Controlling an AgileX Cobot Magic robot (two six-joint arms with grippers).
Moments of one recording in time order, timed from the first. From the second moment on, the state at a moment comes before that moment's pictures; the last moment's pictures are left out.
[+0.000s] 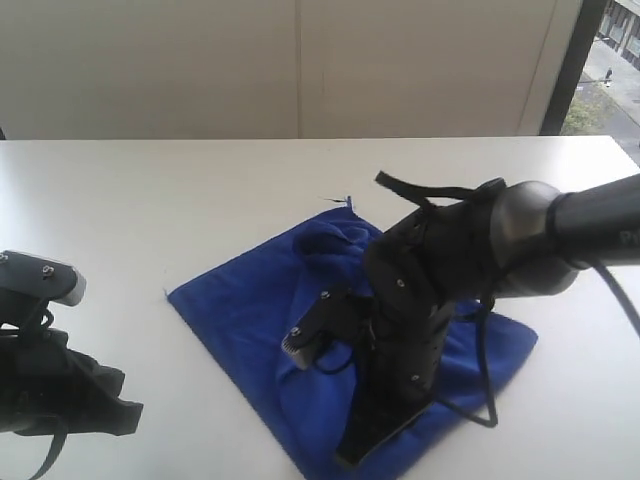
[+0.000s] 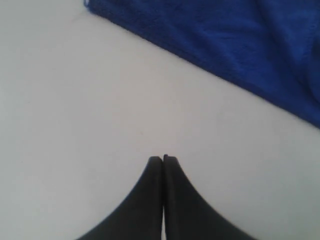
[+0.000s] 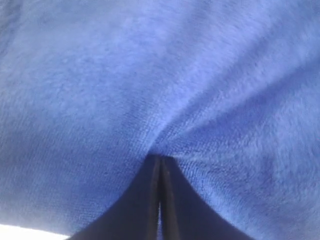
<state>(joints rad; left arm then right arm) -0.54 1.21 -0.36 -0.34 0.09 0.18 0.61 1.86 -1.02 -0.03 0.77 -0.21</state>
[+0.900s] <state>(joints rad) -0.54 1.21 -0.36 -0.34 0.06 0.18 0.49 1.85 -1.32 -0.09 0.66 -0.18</state>
